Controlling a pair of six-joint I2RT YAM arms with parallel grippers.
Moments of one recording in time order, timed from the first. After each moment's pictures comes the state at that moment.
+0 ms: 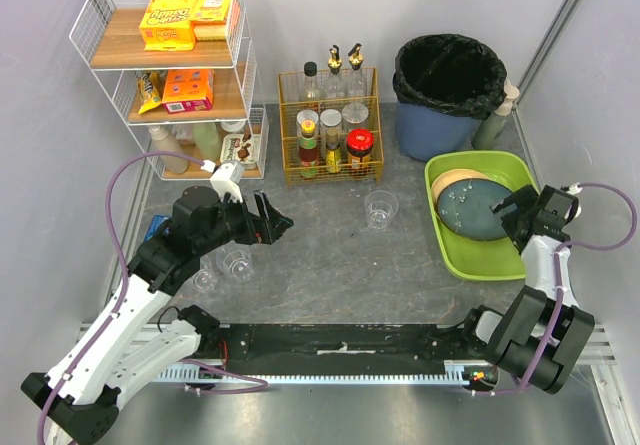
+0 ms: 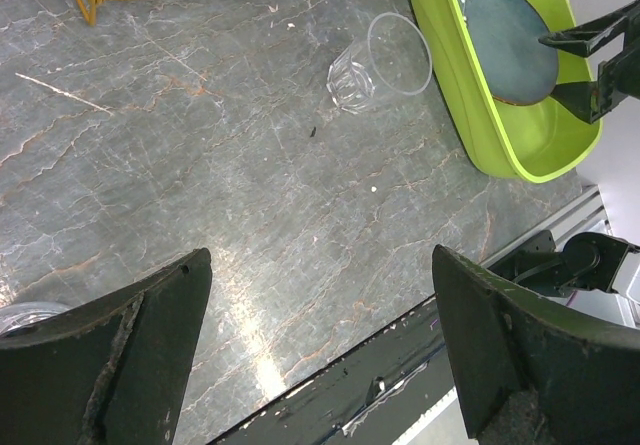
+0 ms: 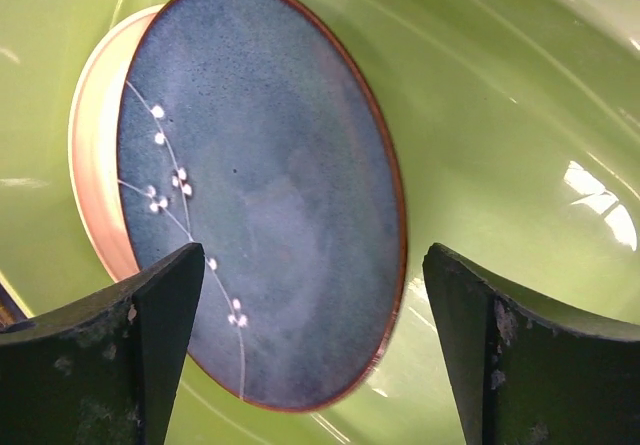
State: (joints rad) left arm -0.55 0.74 0.87 -0.59 0.14 -0.53; right arm -0.51 1.13 0.61 -0.28 -0.09 0.61
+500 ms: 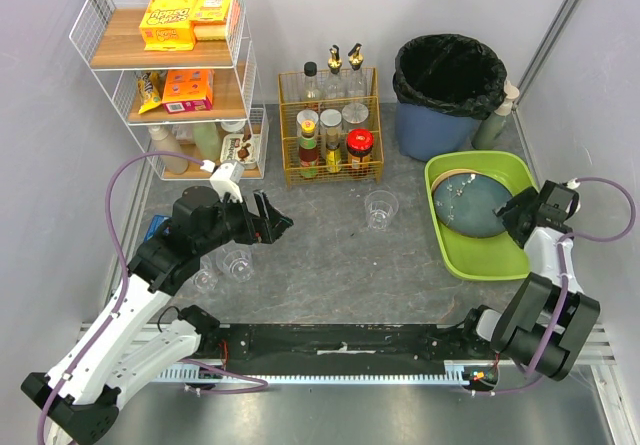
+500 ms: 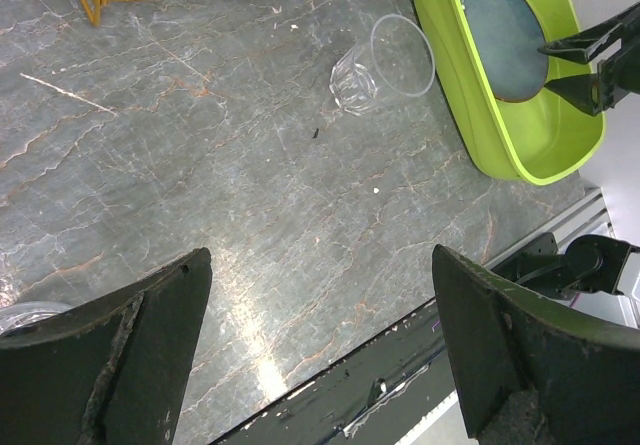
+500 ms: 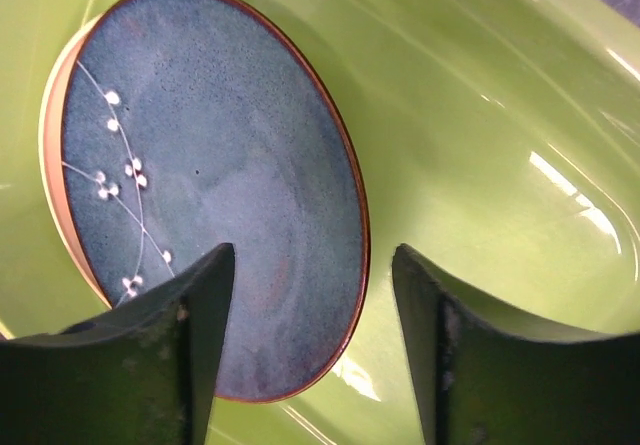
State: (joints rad) left arm -0.55 0.74 0.87 -0.59 0.13 -0.53; right arm -0.51 1.19 0.66 -0.31 -0.08 0.54
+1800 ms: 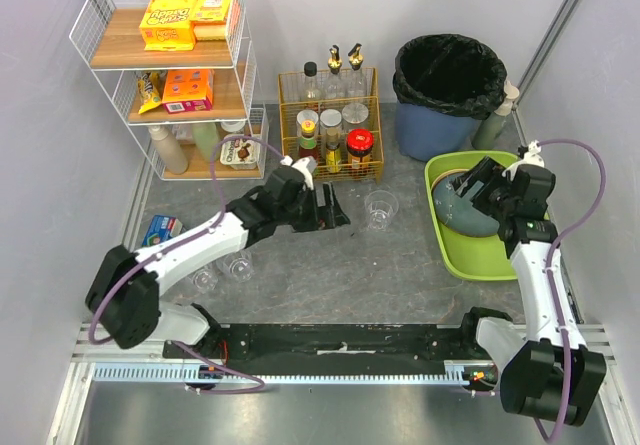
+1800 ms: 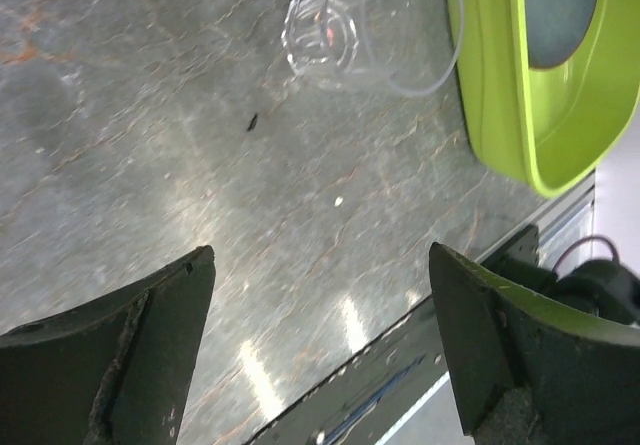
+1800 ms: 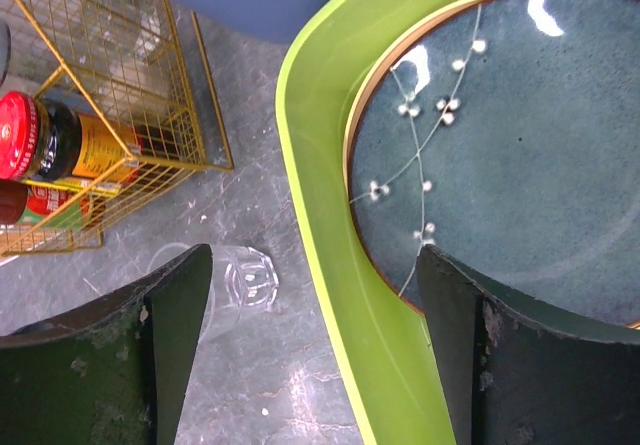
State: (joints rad) left arm -0.70 1.33 0.91 -0.26 0.20 -0.71; right arm -0.20 0.98 0.74 -0.29 -0.26 0.50
